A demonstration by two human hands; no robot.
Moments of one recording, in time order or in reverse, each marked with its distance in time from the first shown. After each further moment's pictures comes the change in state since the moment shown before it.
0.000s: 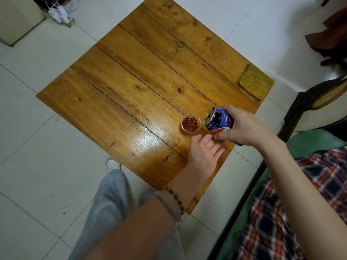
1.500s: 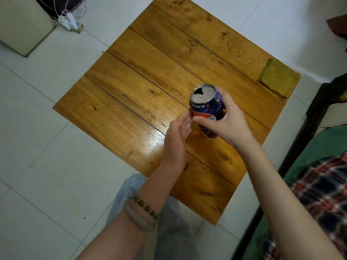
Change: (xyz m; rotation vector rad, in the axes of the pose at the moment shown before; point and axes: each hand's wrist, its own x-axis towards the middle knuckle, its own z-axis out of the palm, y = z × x) left_hand -0.014 0.116 -0.040 0.700 -0.014 0.549; right_hand 0.038 -0.092 0.040 0.662 0.275 -0.124
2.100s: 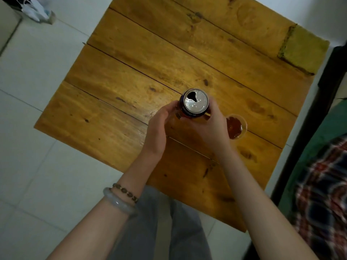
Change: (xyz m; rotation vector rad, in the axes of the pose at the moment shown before) left_hand 0.105 -0.023 -0.099 0.314 -0.111 0.073; right_hand 0.052 0.061 0.115 0.114 0.258 0.164
